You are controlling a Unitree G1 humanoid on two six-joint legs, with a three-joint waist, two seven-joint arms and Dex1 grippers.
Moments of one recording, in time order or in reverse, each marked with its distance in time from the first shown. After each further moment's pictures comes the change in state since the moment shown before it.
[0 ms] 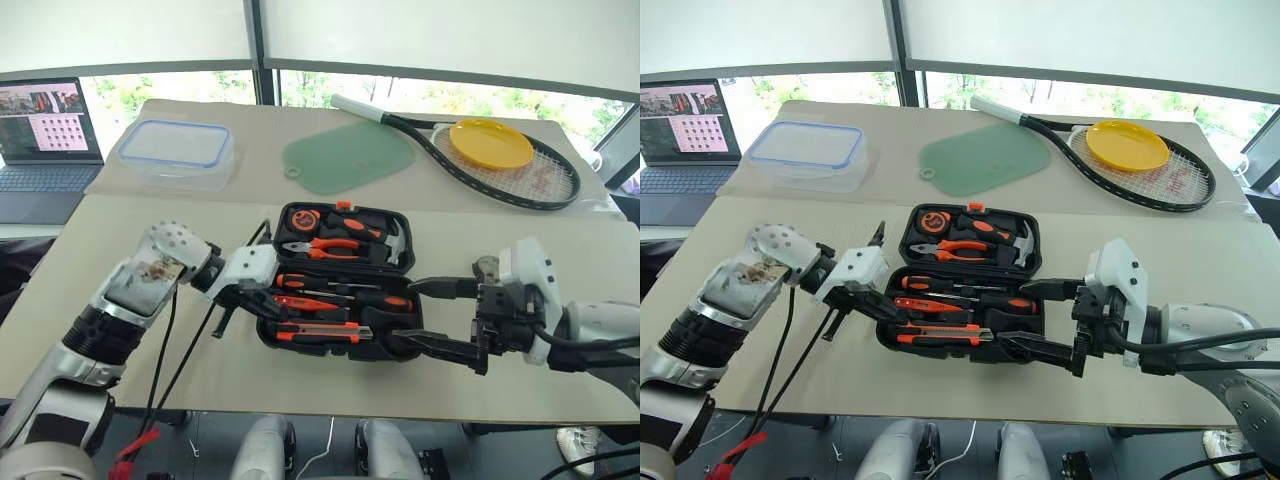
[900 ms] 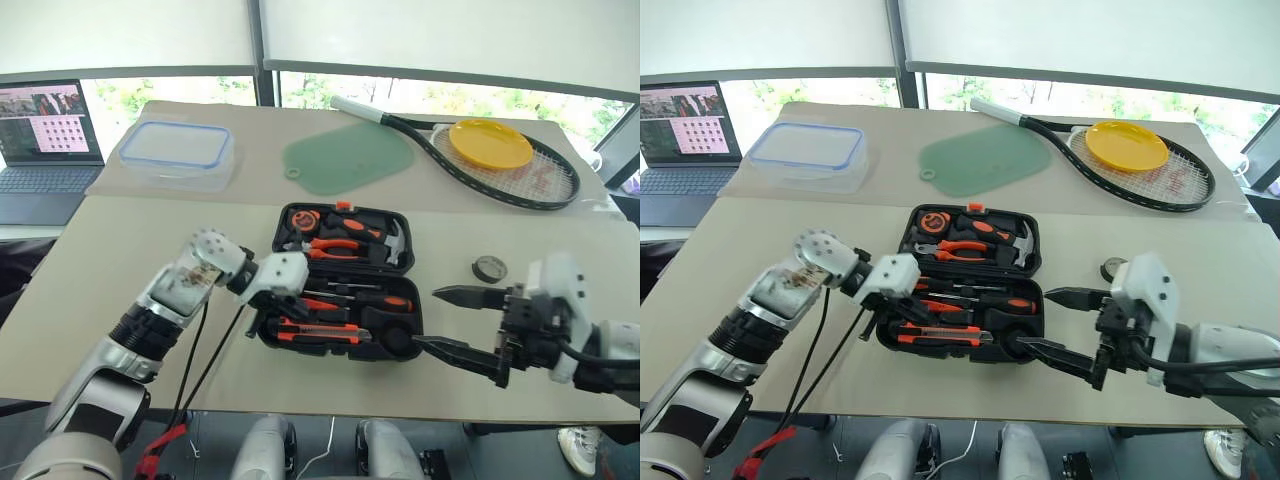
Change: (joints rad) left arm -0.019 -0.130 0.022 0.084 -0.023 -0.025 0.070; right arm 0.247 -0.009 -0.269 -0.039 0.013 0.008 -0.029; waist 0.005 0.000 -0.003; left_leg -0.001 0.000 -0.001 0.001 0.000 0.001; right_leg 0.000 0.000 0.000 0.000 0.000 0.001
